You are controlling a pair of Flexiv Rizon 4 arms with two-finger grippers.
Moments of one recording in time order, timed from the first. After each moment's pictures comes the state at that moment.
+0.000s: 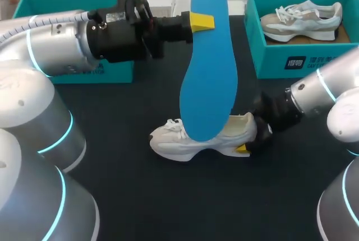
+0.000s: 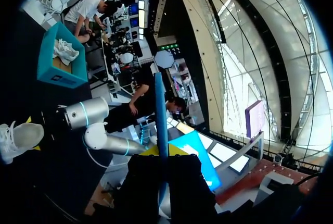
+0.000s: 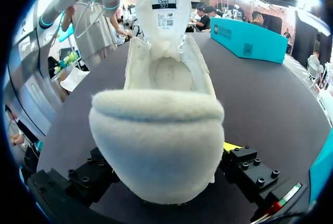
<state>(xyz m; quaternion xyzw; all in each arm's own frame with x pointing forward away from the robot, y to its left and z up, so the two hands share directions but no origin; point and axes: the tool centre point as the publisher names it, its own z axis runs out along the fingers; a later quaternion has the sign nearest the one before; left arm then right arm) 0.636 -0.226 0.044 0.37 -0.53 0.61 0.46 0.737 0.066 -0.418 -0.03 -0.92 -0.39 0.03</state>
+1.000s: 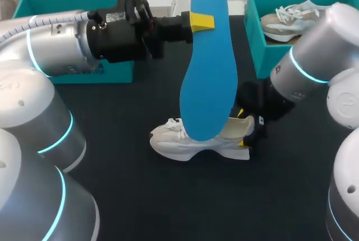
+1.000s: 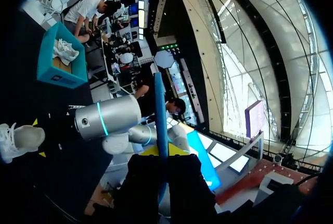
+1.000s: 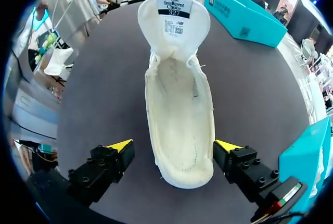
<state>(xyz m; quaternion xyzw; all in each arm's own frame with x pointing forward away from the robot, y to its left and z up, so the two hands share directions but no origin) 0.636 -0.226 0.044 0.37 -0.53 0.61 0.46 0.715 0.061 -0.353 -0.07 -0.98 -0.19 -0.01</state>
